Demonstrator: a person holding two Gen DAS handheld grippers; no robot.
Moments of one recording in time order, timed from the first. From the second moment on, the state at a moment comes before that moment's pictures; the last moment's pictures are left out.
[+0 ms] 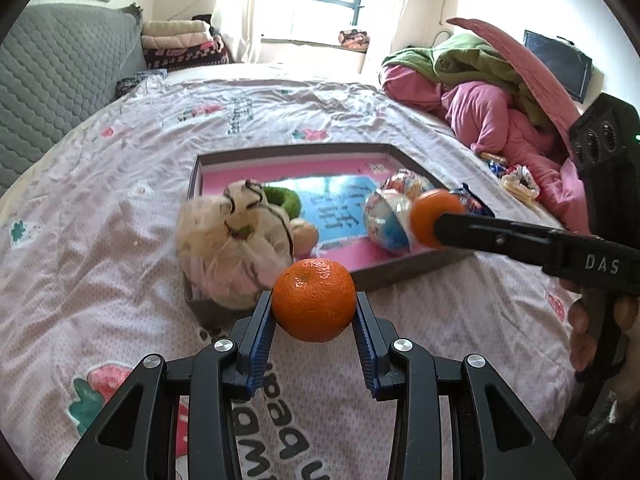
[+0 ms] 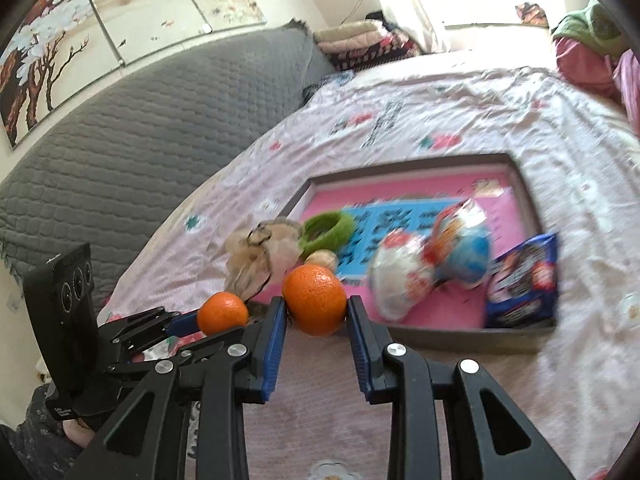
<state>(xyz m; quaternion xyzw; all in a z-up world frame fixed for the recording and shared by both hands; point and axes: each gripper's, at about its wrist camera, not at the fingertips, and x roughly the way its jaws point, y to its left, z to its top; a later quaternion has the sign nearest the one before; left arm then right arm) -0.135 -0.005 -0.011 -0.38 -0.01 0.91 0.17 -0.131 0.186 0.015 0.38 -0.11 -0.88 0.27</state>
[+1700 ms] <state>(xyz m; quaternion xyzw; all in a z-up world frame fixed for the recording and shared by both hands) -0.207 0.037 -0.030 -0.38 -0.01 0.91 0.15 -0.148 0.206 -0.002 0.37 -0.01 -0.92 0.14</state>
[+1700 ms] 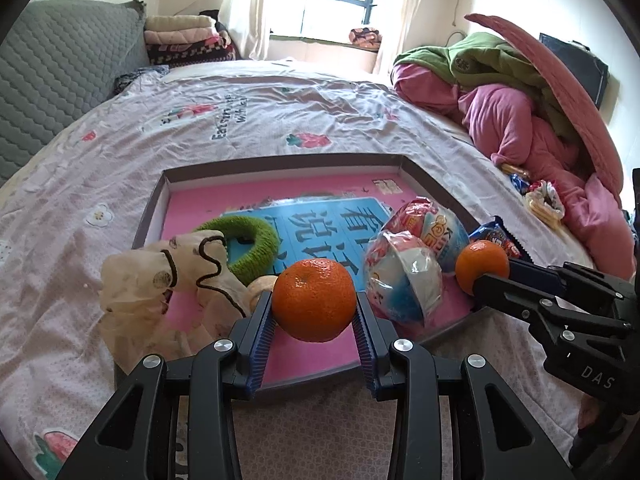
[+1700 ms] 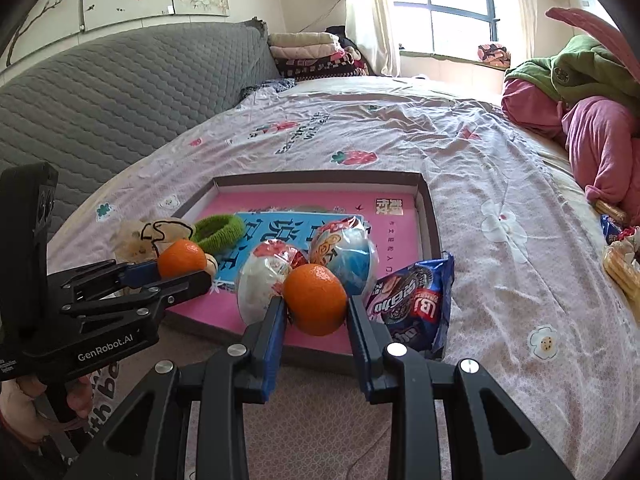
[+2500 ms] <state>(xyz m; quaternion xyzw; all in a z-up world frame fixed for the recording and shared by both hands) -0.213 0.044 -0.044 -0.41 -0.01 0.90 0.16 -0.153 0.202 -0.015 0.40 -0.01 -0.91 0.14</state>
